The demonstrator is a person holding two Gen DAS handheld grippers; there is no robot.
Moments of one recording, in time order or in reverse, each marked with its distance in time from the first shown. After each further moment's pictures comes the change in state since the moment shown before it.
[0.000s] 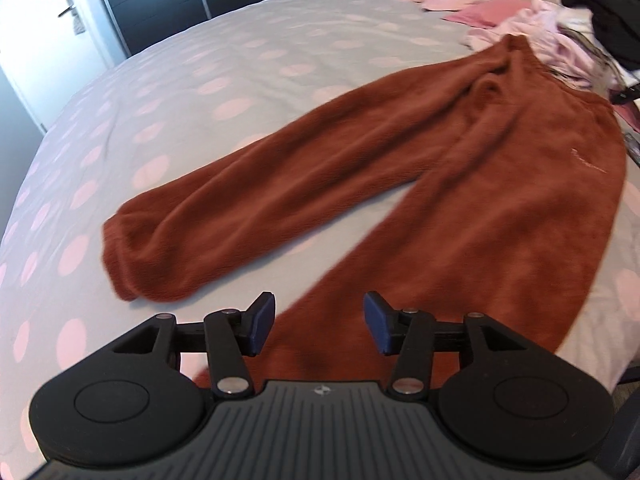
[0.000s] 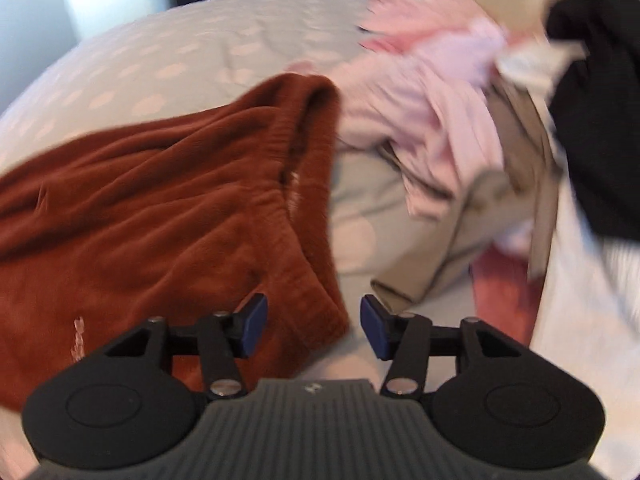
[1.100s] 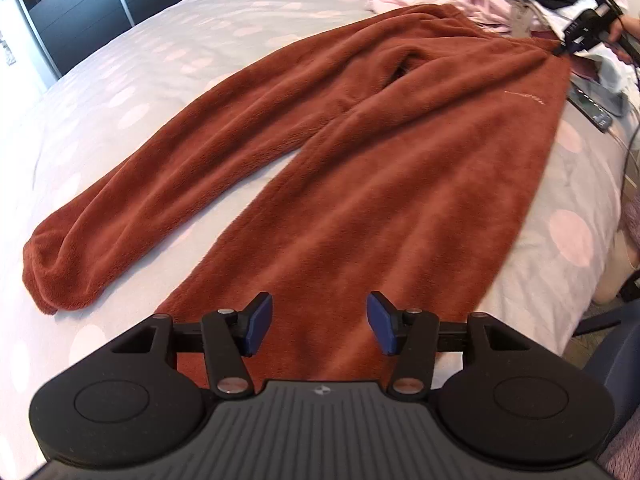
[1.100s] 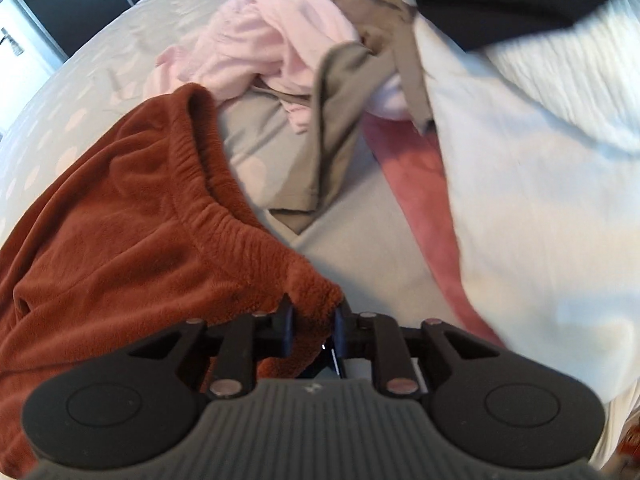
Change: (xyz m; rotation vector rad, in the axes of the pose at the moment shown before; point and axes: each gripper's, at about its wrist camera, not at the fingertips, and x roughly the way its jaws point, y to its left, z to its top) left arm 0.007 -0.074 -0.018 0.162 0.034 -0.131; right arm -0.013 -0.051 -0.020 0.291 0.114 -0.079
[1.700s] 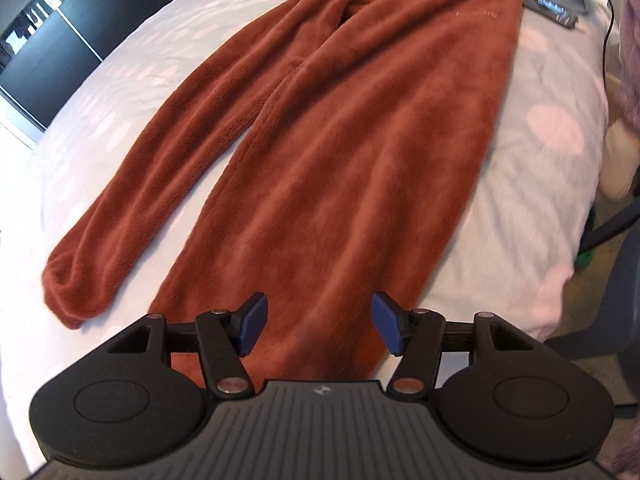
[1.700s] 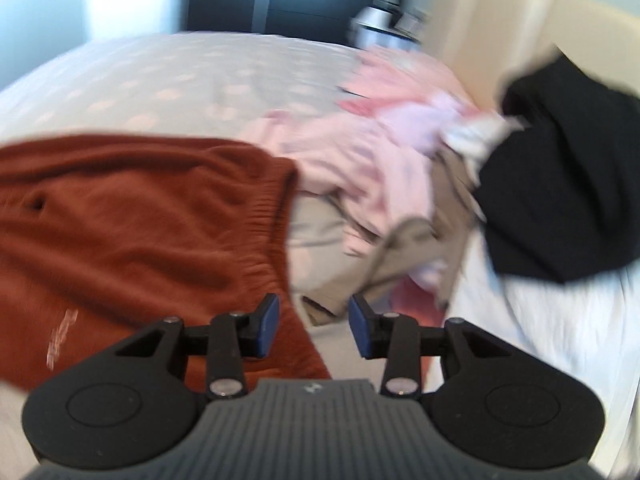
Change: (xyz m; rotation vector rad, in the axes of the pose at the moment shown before) left arm -0.004 -0.039 -0.037 0.238 0.070 0.100; right arm -0.056 0.062 -0.031 -0.650 -0.328 -0.060
